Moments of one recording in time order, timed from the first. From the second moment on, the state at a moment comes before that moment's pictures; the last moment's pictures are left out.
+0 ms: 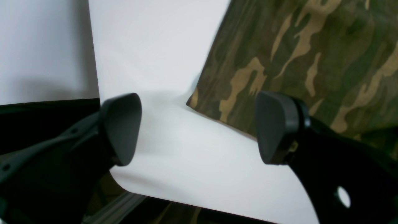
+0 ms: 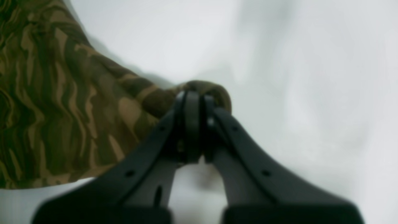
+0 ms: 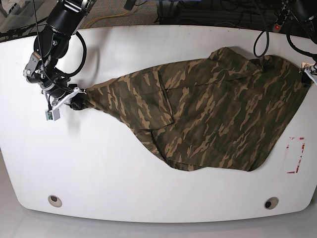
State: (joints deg) left arm 7.3 -26.0 -45.1 91.8 -7.5 -43.0 54.0; right arm 2.2 9.2 33.7 83.4 26.2 35.6 -58.2
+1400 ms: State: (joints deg) left arm 6.0 -34.9 -46.4 57.4 -35.4 -42.8 52.7; right arm 2.2 9.1 33.7 83.4 26.2 35.6 -58.2
